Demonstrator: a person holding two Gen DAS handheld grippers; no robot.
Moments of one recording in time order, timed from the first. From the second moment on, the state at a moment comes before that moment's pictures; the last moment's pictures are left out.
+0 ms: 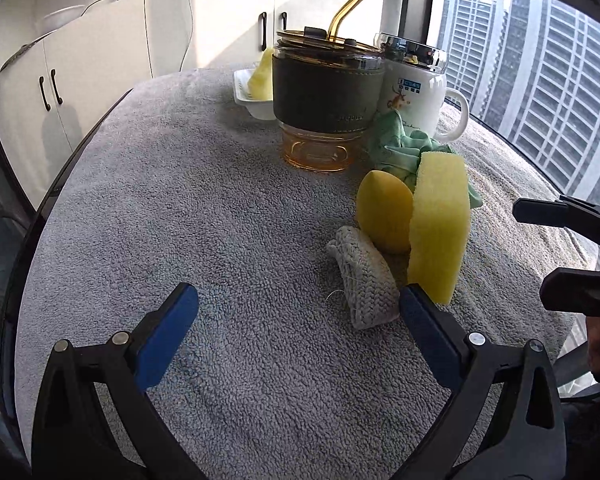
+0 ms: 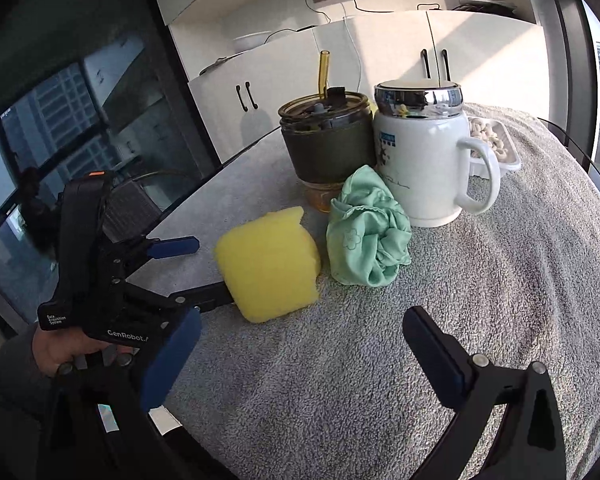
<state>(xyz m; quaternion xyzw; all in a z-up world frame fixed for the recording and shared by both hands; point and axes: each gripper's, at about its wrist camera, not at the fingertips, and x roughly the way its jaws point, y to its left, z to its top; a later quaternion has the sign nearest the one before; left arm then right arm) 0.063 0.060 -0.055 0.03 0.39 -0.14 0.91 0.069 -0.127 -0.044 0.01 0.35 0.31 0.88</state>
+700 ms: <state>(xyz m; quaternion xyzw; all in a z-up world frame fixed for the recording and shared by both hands) 0.085 0.051 -0.056 0.03 0.42 -0.12 0.90 0.079 -0.103 -0.054 -0.02 0.36 0.30 0.88</state>
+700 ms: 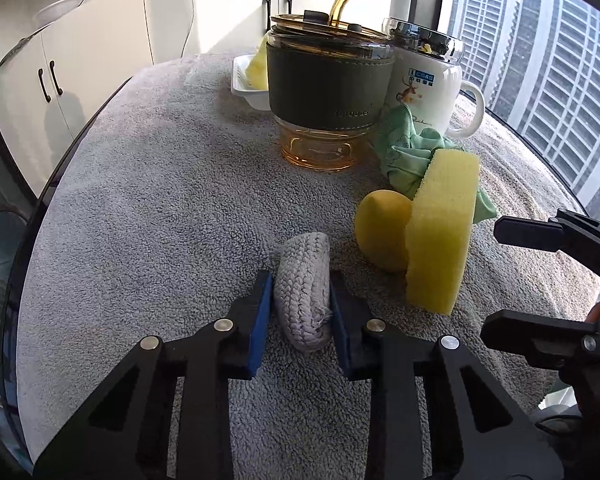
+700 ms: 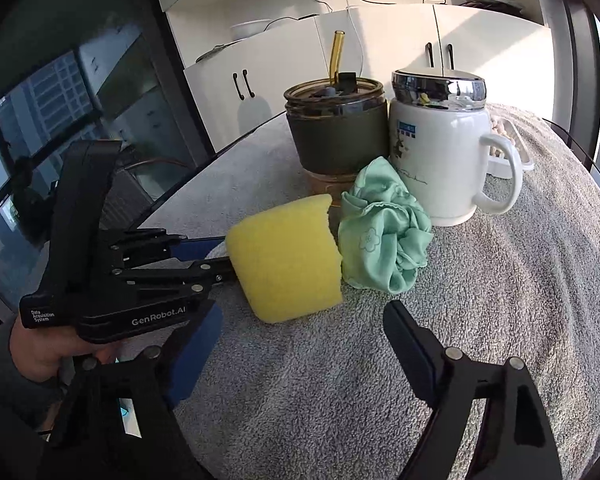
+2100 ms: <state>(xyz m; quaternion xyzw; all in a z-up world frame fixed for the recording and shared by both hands) 0.032 0.019 -0.033 0.00 0.38 -0.16 0.91 0.060 -0.134 -0.046 -0.02 0.38 0.25 0.89</state>
